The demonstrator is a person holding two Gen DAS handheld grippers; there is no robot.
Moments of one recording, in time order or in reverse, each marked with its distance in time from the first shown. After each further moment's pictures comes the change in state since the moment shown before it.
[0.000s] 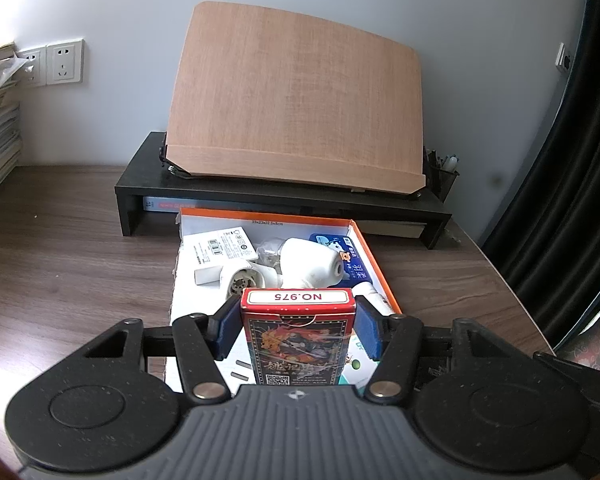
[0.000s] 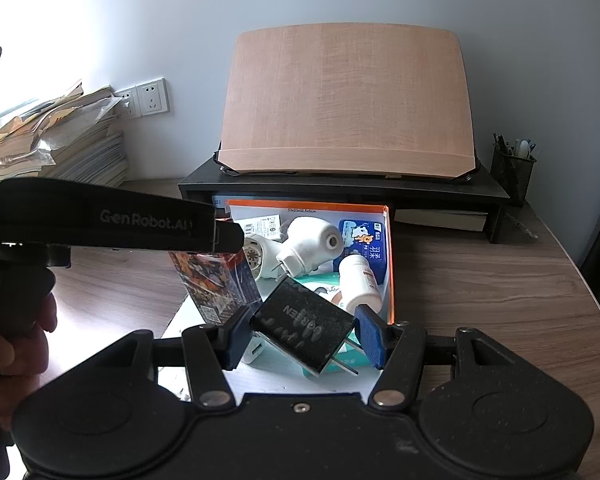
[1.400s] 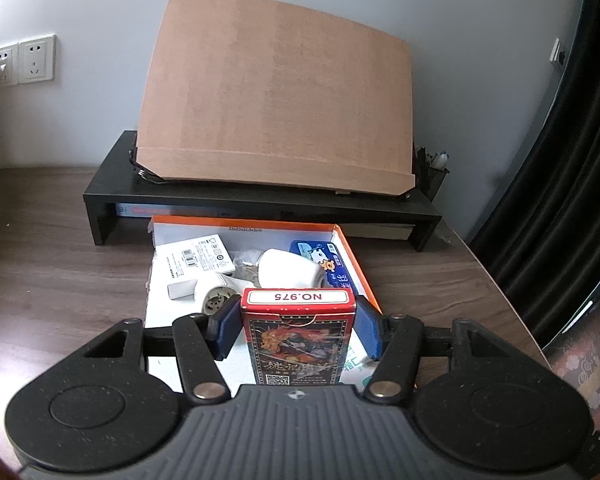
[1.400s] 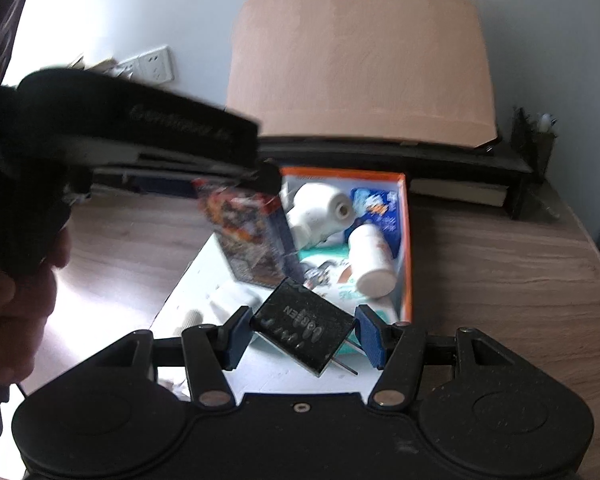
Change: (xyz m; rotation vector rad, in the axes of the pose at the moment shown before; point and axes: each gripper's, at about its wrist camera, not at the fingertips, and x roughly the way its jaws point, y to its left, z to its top) left arm 0.024 -0.004 0.017 0.016 0.038 -0.056; right arm 0.028 -0.002 -0.003 -0.008 0.098 0.043
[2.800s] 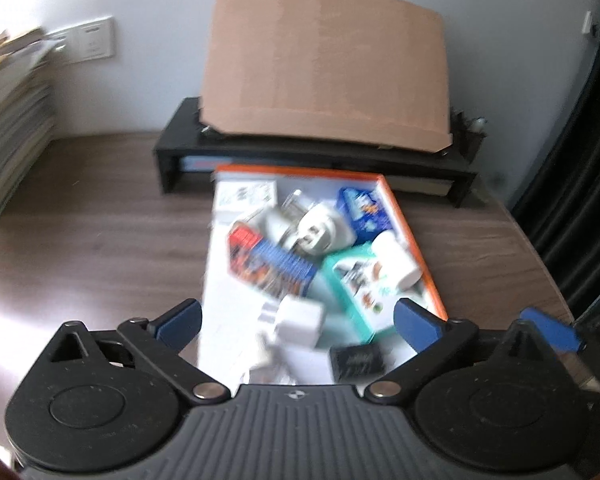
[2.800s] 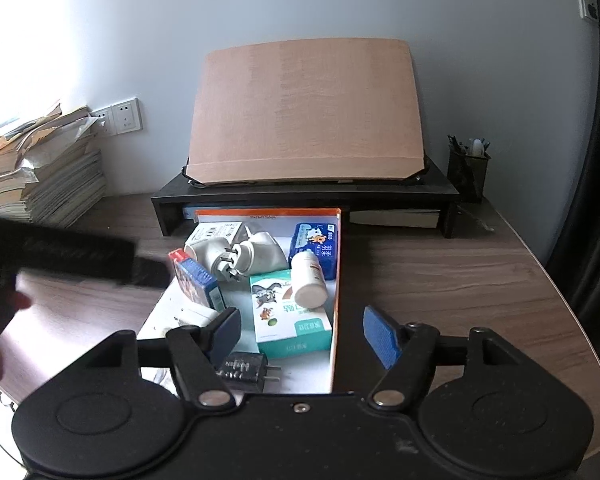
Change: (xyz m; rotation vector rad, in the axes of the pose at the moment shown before) left arm -0.049 -0.012 -0.033 -0.028 0.102 0.189; right arm -0.071 -0.020 -0.016 0.063 -0.134 -0.111
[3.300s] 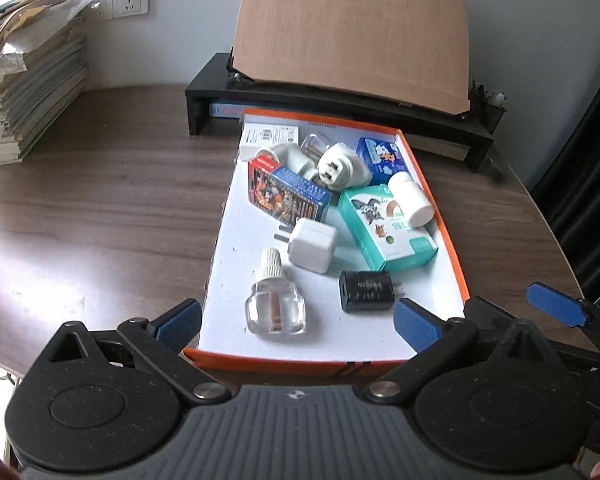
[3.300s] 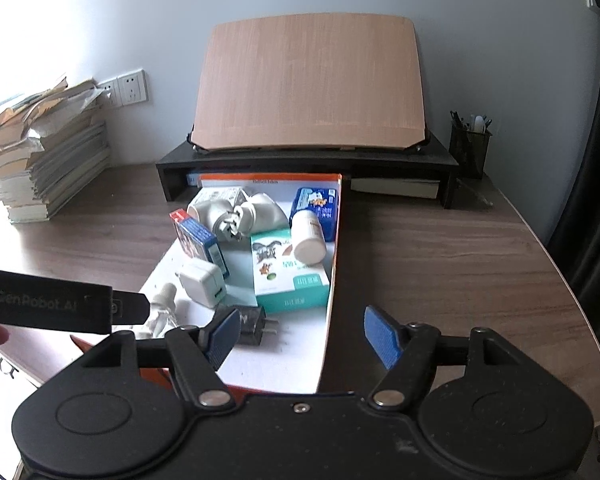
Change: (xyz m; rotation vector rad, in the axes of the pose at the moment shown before) left arm -0.009 -0.002 -0.043 -0.062 0.066 0.050; right arm -0.006 -0.001 -0.021 -0.029 0.071 0.005
